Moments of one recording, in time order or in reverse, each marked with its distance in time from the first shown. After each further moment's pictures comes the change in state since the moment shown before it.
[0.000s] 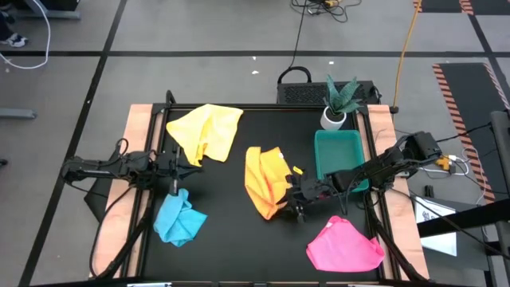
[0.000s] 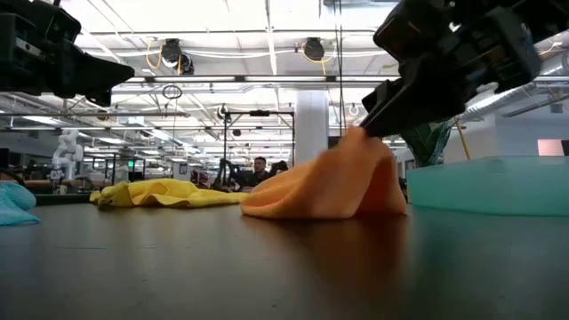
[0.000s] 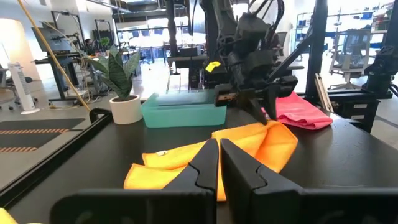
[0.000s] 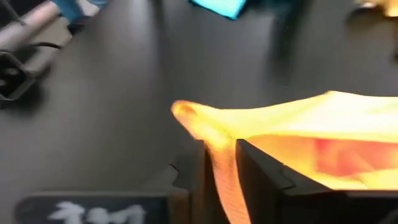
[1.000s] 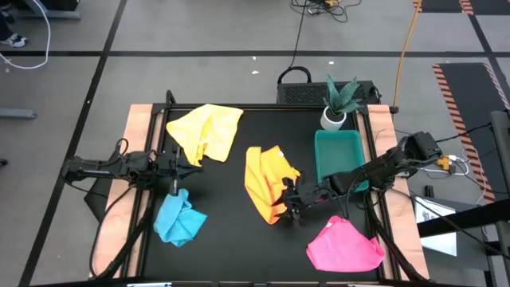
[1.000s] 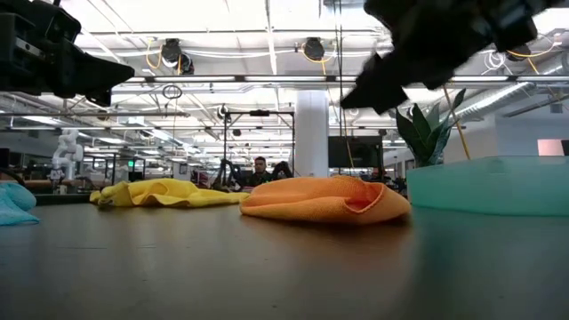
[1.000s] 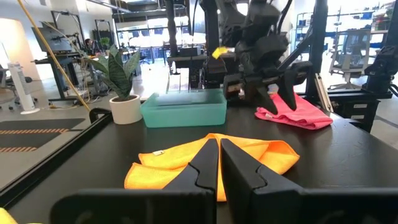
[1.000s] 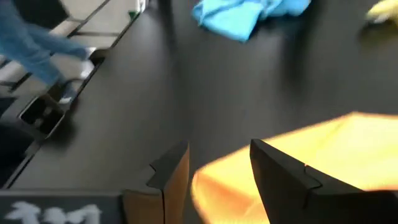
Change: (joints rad) left arm 0.000 0.000 0.000 0.001 0.000 0.000; right arm 0.036 0.010 0.140 -0.098 0.073 0.080
